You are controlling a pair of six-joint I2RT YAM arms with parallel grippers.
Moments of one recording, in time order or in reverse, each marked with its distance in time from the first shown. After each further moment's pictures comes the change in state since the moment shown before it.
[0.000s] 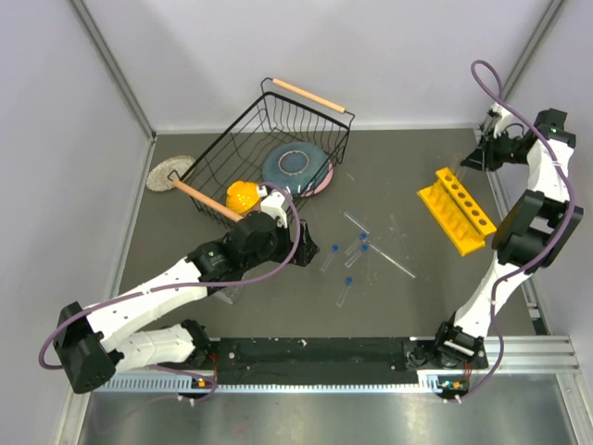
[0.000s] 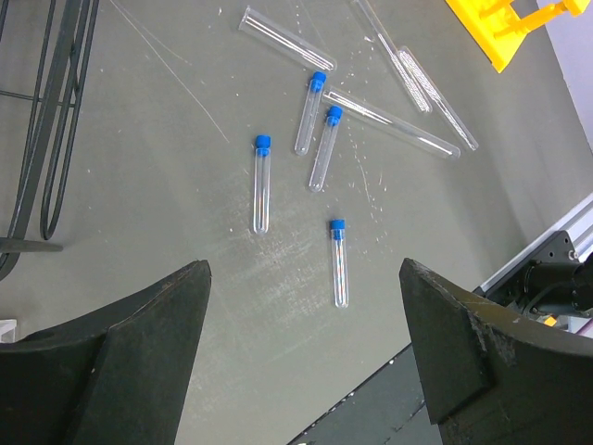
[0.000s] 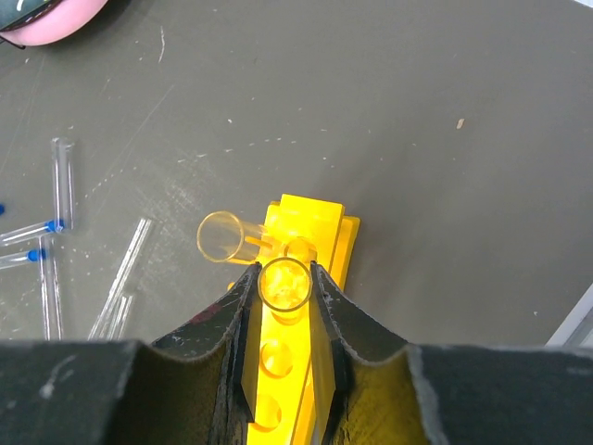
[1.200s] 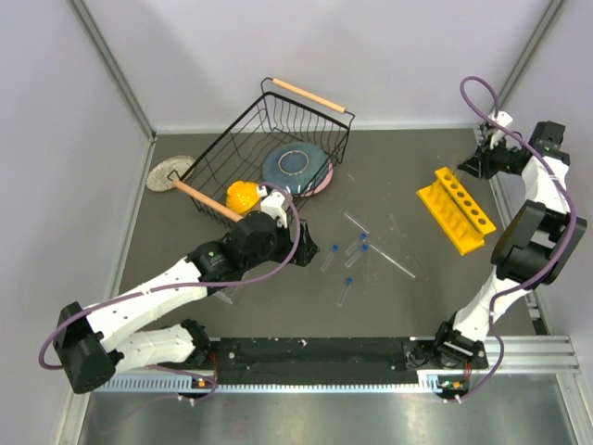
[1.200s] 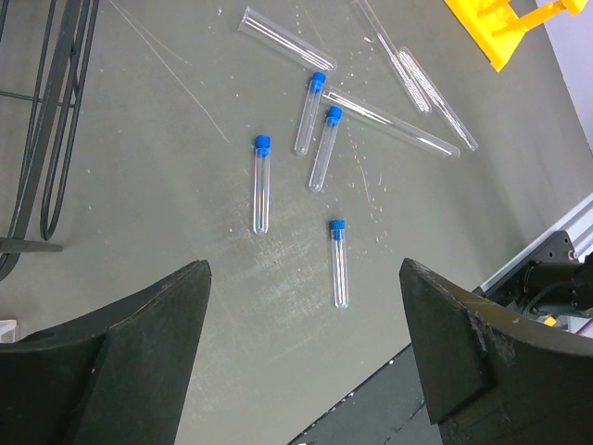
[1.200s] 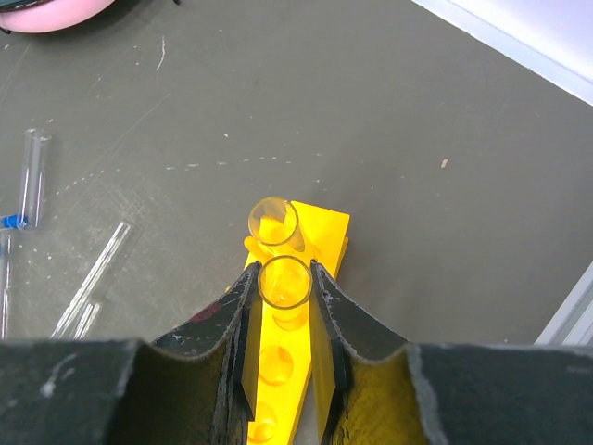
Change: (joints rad) left arm 0.000 0.000 0.000 0.000 0.001 0.000; right arm -0.004 -0.181 -0.311 0.296 -0.054 -0.043
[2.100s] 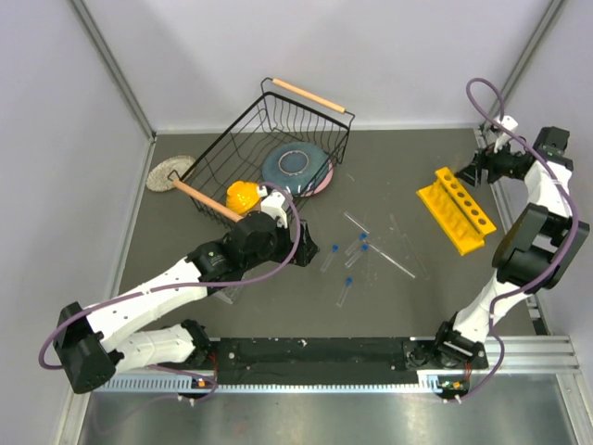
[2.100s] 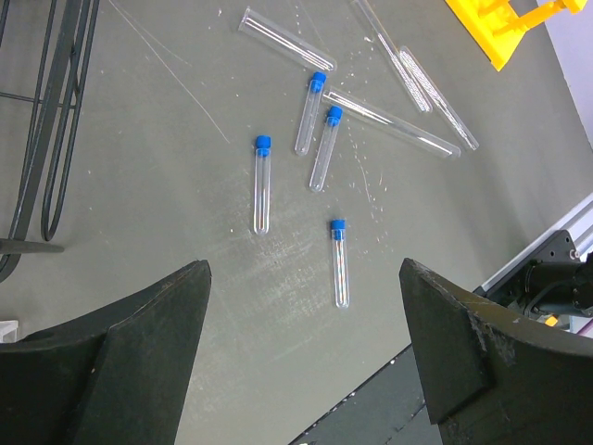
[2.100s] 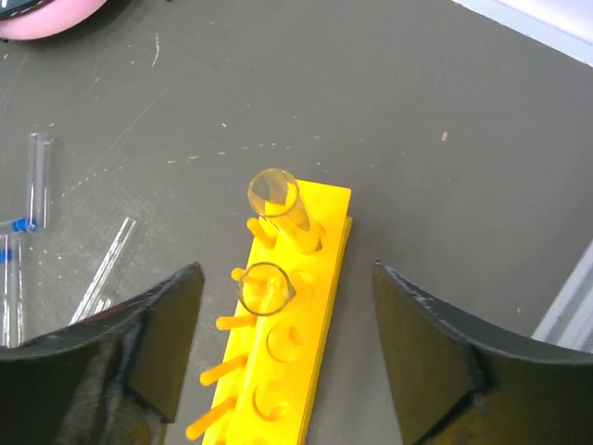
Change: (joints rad) left arm 0.000 0.000 0.001 0.000 0.000 0.005; right arm -0.029 -0.032 -0.068 0.034 -0.001 0.035
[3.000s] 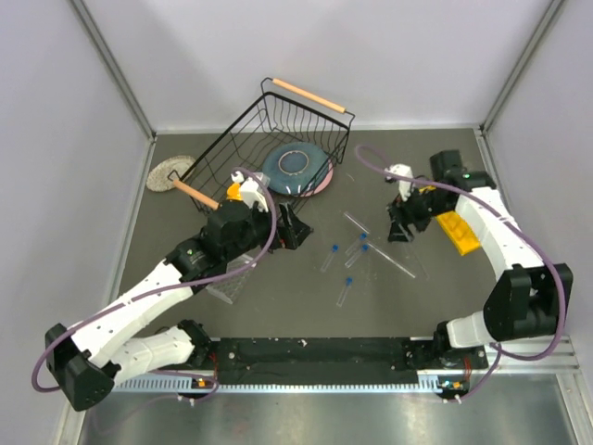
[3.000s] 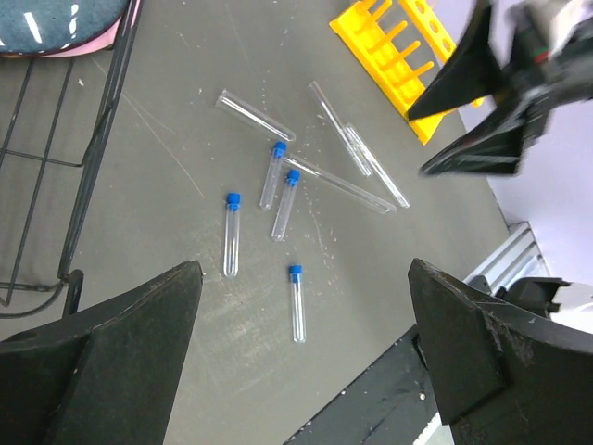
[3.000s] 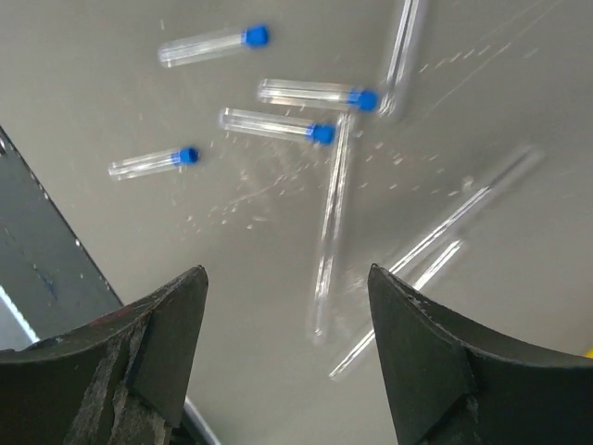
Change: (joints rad) left arm 0.122 -0.082 0.038 0.034 0.101 -0.047; right arm 0.573 -0.426 -0.291 -0.391 0.348 0.074
